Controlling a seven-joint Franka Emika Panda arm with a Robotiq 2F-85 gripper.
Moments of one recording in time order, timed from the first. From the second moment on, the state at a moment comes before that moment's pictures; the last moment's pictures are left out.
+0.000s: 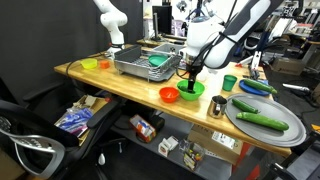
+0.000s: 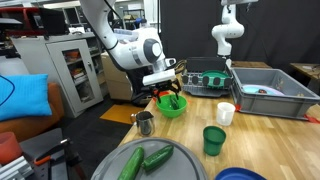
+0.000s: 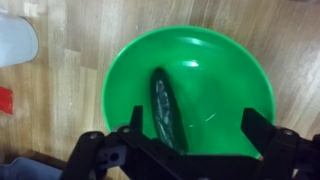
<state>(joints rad) 0.17 0.68 -0.01 -1.90 -0.49 2.70 -0.23</state>
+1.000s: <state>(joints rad) 0.17 0.84 -0.02 -1.78 -0.46 2.77 -0.23</state>
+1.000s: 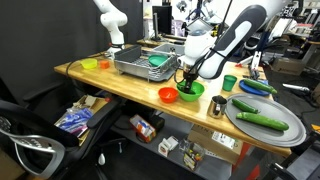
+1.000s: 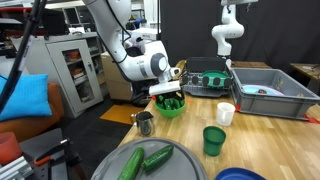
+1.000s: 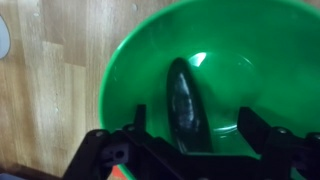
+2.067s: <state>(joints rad) 0.13 0.84 -0.02 -1.78 -0.42 2.84 -0.24</state>
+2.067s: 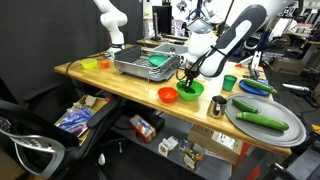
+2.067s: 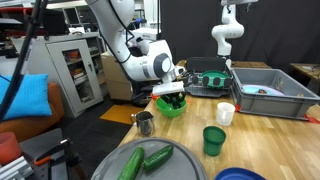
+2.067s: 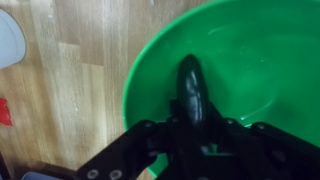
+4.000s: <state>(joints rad) -0.02 0.50 0.02 -2.19 -0.34 3.30 -0.31</state>
